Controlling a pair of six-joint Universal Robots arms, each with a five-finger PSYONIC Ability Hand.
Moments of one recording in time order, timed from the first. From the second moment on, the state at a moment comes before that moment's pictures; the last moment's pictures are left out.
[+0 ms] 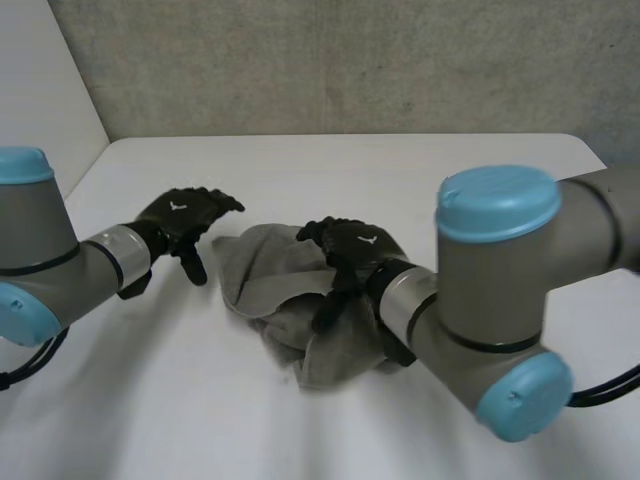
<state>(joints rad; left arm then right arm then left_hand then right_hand) 4.52 -2.15 -1.35 3.14 -1.12 3.48 2.28 -1.05 1.28 0.11 1.48 3.35 0.23 0.23 0.23 0.23 0.05 0.19 0.22 0.21 0.23 0.05</state>
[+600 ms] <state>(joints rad) 4.45 -2.22 -1.36 3.37 -1.09 3.48 2.26 -0.97 1.23 -0.01 1.54 2.86 1.18 1.21 1.21 1.21 1.03 0.97 1.17 1.18 1.19 0.98</state>
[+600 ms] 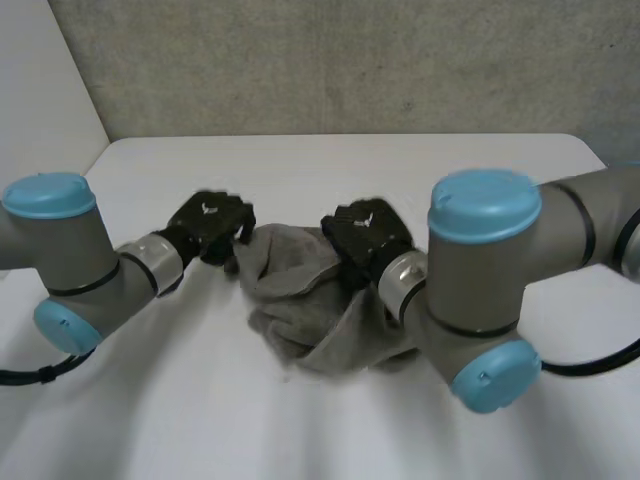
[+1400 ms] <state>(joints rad) 4.36 -1.86 -1.80 3.53 -1.38 3.65 2.06 -1.00 1.31 0.12 1.24 2.37 1.19 1.22 1.22 1.22 1.04 0.87 1.02 1.03 1.03 0.86</state>
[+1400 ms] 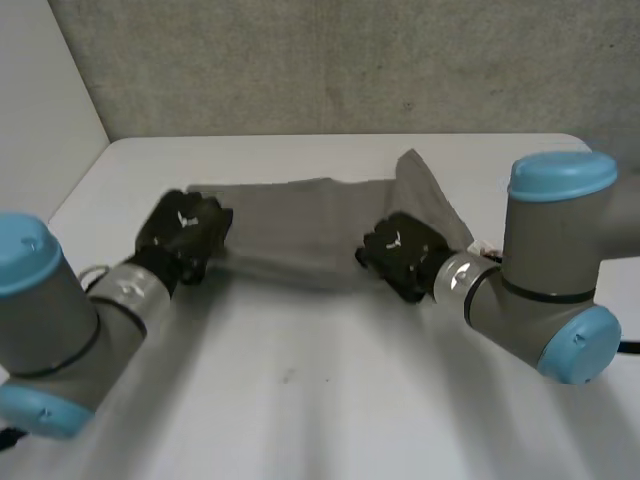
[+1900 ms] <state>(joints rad) 4.36 -1.65 -1.82 3.53 -1.38 3.72 1.87 -1.11 1.57 -0.08 1.39 3.01 1.19 1.22 1.22 1.22 1.04 0.30 0.36 0.35 0.34 0.15</state>
